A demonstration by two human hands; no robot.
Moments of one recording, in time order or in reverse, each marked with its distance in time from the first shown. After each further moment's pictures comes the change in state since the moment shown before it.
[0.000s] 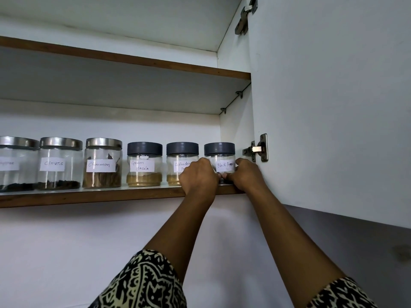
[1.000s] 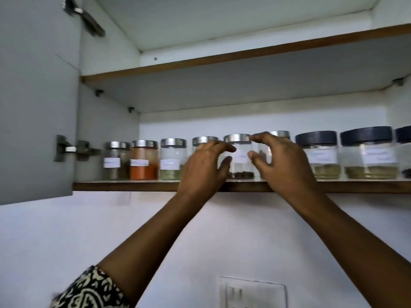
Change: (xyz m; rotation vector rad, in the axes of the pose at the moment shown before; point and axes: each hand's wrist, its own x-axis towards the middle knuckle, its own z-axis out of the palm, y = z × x) left_hand -0.018 -0.300 -0.222 0.053 0.258 0.367; right_hand -0.131 -0.269 0.126 0.226 0.123 -0.609
